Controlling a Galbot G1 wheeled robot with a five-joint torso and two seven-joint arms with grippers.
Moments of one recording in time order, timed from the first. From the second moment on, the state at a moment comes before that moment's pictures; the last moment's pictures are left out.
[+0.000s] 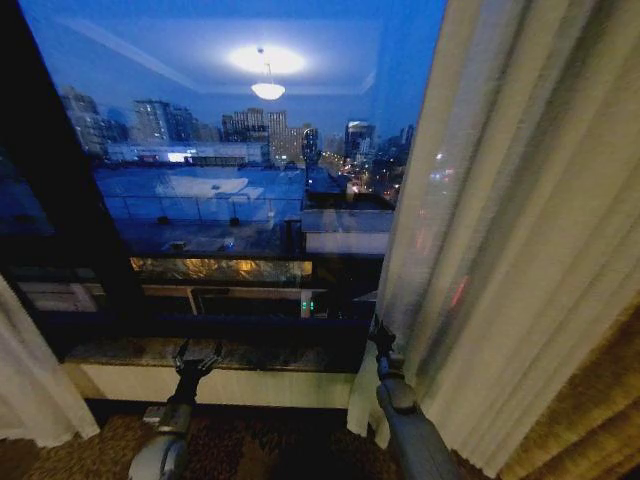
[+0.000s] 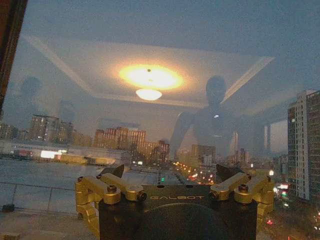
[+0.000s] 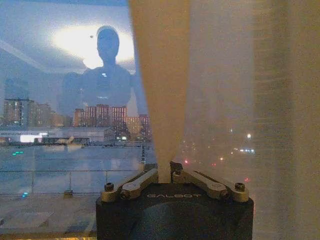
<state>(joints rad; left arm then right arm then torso) 1.38 -1.26 -0.62 -1.69 -0.44 -0.38 0.13 -0.97 1.44 0.46 1.34 0.11 0.25 0.15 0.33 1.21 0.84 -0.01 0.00</state>
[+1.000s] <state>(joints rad) 1.38 -1.26 -0.62 -1.69 -0.44 -0.38 0.13 -0.98 1.43 0.48 1.36 0.11 0.31 0.15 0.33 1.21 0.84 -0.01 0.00</state>
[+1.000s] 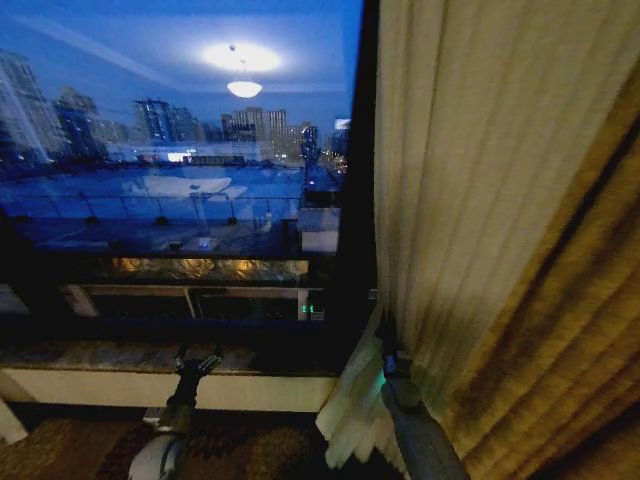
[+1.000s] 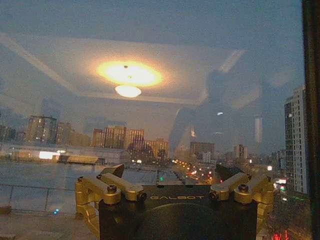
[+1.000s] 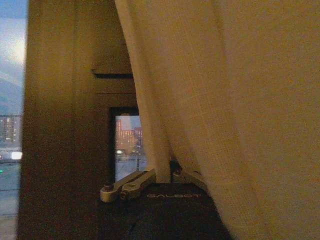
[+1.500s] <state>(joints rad) 1.38 -1.26 -0.62 -1.69 -0.44 -0.38 0.13 -0.96 1.34 0.52 1.28 0.16 0.27 0.18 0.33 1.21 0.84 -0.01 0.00</state>
